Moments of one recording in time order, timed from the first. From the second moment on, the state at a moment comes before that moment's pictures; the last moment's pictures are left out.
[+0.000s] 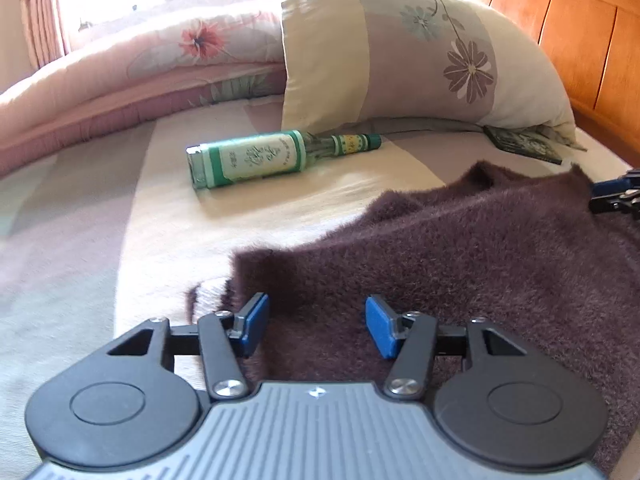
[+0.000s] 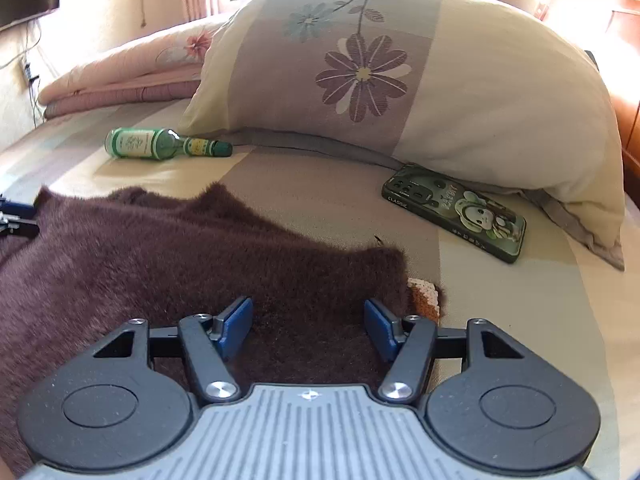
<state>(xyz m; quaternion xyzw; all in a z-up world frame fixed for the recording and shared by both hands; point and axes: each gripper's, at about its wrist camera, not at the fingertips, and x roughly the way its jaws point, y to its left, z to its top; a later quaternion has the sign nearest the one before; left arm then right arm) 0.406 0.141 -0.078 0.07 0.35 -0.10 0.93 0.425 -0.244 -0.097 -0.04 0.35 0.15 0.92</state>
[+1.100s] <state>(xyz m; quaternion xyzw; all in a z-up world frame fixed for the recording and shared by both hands) 0.205 0.024 -0.093 0.41 0.33 -0.13 0.84 0.216 -0.187 -0.086 -0.26 0.32 0.16 0.90</state>
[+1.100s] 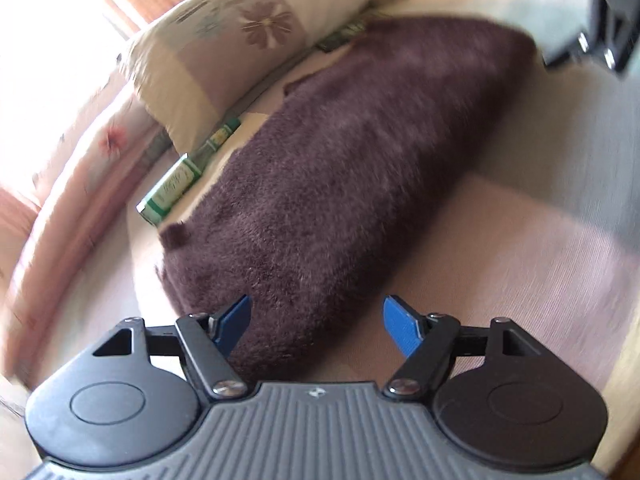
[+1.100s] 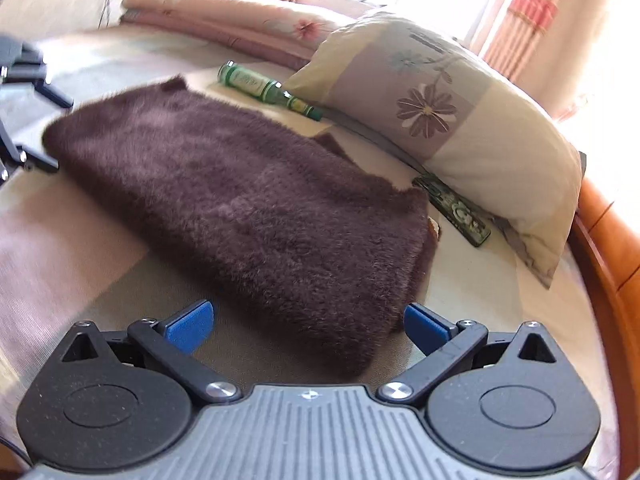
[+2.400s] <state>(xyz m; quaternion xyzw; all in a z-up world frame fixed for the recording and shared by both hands) 0.249 -0.008 -0.166 0.60 0.24 -0.09 0.76 0.263 -0.114 -0.174 -0.57 0.20 0.14 0.78</state>
